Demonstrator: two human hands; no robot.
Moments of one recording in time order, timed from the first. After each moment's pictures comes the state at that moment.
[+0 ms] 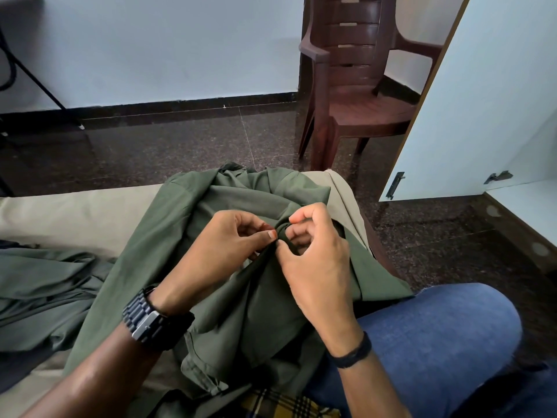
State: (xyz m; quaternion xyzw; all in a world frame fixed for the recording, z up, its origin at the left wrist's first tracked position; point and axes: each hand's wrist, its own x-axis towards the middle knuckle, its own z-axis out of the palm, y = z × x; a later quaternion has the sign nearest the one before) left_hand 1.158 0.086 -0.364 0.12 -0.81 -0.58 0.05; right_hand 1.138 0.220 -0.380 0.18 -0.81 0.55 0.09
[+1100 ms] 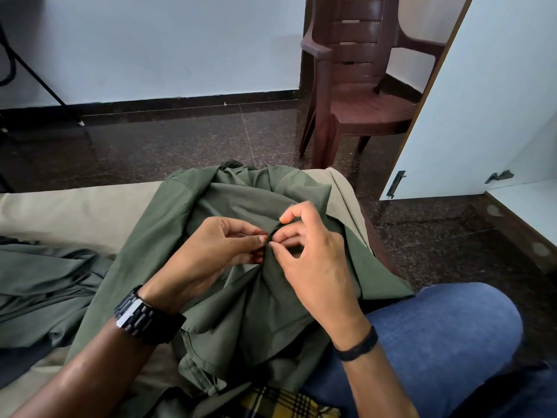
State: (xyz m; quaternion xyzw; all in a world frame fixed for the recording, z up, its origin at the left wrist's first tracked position) left_hand 1.163 0.077 -0.374 0.16 -0.66 -0.73 -0.01; right_hand 1.129 0.224 -0.387 0.28 -0.79 0.54 0.05
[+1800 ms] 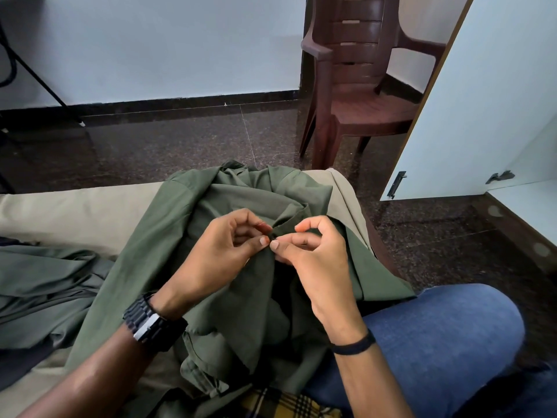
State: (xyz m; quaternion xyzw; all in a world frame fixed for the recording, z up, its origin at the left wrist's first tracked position) left_hand 1.162 0.077 -0.382 0.03 -0.79 -0.60 0.10; right_hand 1.123 0.215 -0.397 0.08 -0.67 0.73 -0.09
